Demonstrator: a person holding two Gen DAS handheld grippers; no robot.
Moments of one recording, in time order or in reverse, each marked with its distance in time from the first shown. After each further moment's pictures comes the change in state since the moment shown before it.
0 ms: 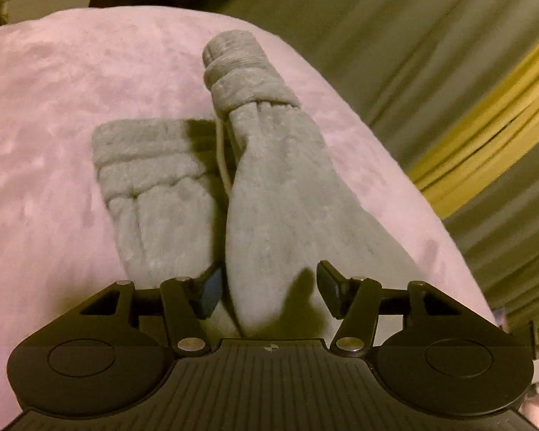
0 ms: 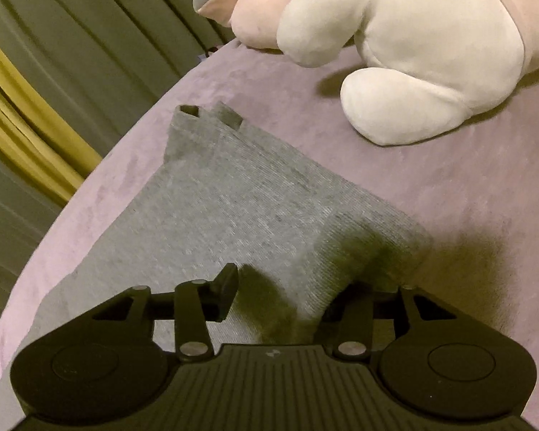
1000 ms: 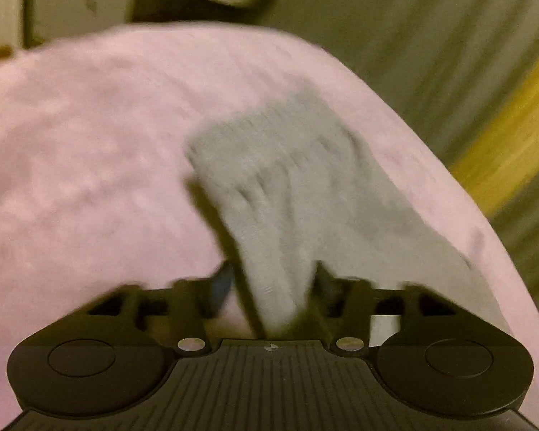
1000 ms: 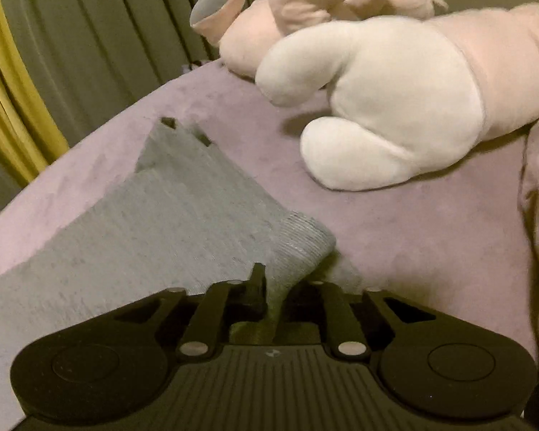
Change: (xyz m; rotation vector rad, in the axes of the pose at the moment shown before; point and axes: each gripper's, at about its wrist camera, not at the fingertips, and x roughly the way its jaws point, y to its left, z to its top) left arm -0.067 0.015 -0.018 0.019 -0.080 0.172; right arm -0.025 0.008 0.001 -0.172 -0.105 -0.191
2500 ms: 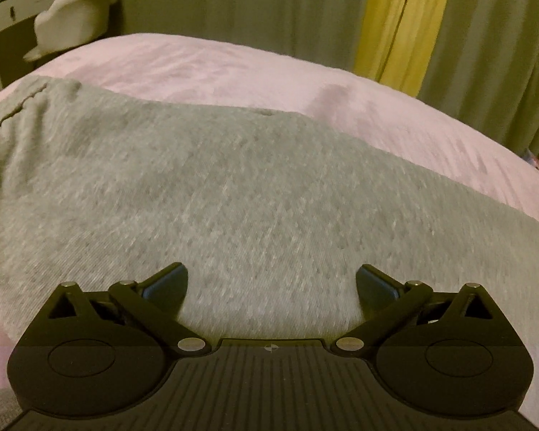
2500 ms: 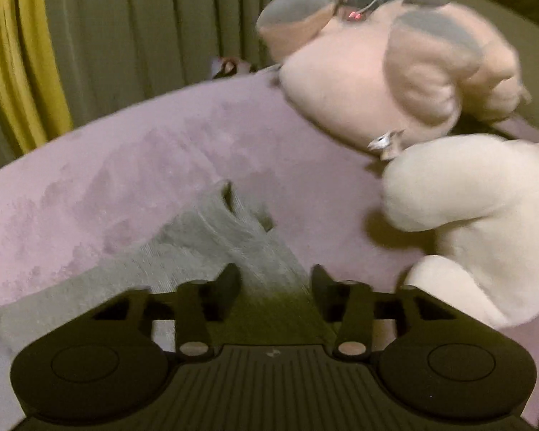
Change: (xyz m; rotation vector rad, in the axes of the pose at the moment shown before) left arm 0.053 -0.182 -0.129 0.516 0.056 -0.110; right arm 0.076 0.080 0.079 -0.242 0.012 -0.056
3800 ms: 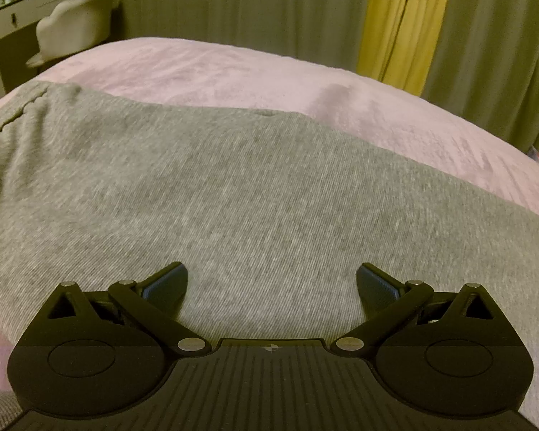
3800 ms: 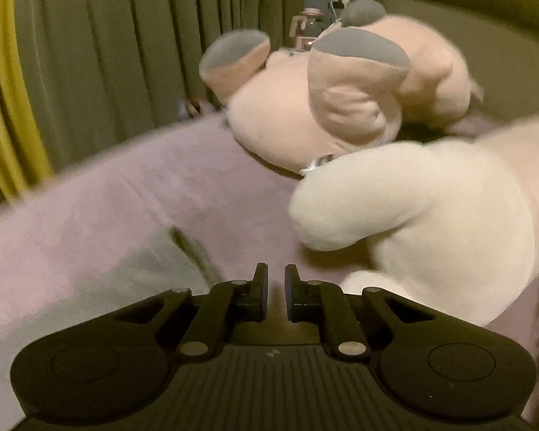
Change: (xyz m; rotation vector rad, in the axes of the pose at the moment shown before) left arm 0.004 -0.002 0.000 0.018 -0.009 0.019; right arm -0.024 -0.048 -0.005 0.174 -0.155 0.028
